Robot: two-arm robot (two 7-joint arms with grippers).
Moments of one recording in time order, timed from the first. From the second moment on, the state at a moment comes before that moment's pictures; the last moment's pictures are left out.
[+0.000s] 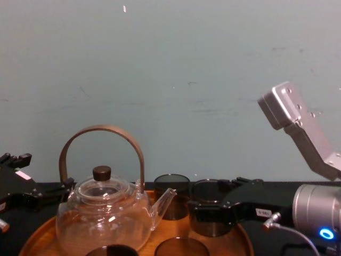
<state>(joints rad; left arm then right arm) -0.20 0.60 0.45 -1.41 -0.25 -0.12 0.03 0.43 0.26 -0.48 -1.18 0.17 0.07 0.45</state>
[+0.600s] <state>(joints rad) -0.20 0.60 0.45 -1.41 -0.25 -0.12 0.03 0.44 0.25 -0.49 -1.14 0.17 0.07 0.46</state>
